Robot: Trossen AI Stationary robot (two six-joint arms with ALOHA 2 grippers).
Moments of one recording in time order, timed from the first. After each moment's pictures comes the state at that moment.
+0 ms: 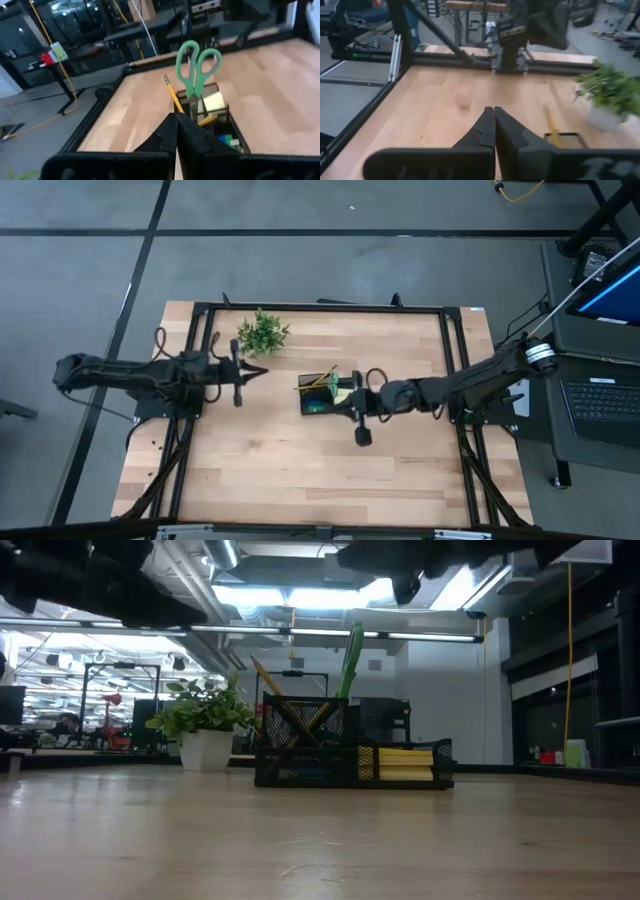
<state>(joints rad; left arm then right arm) 0.04 0.57 0.25 0.17 -0.16 0.26 0.25 1.48 0.81 0.43 0.18 0.02</state>
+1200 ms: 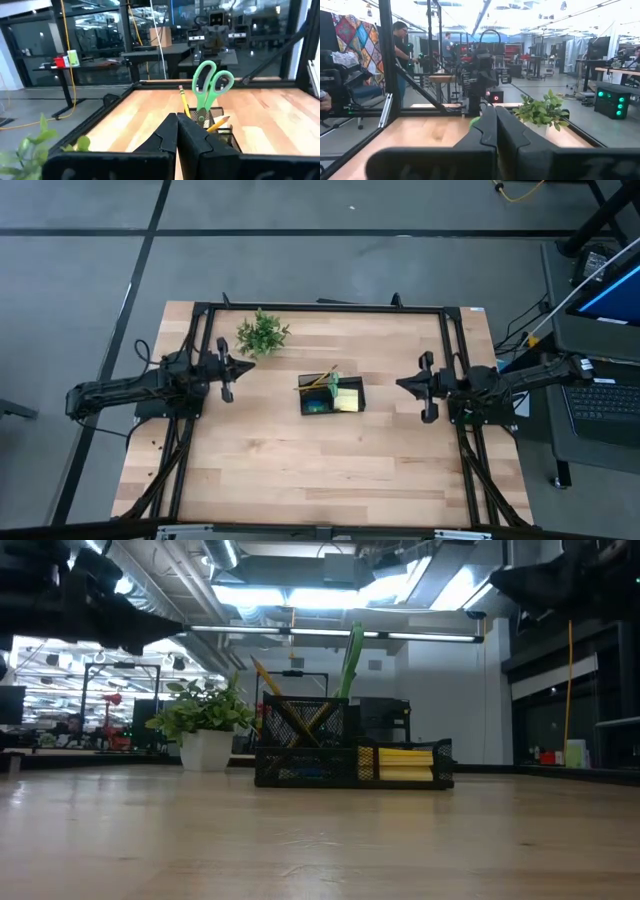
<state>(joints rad) 0.26 0.12 0.04 0.12 0.03 0.08 0.18 0.44 0.07 0.57 0.23 -0.05</state>
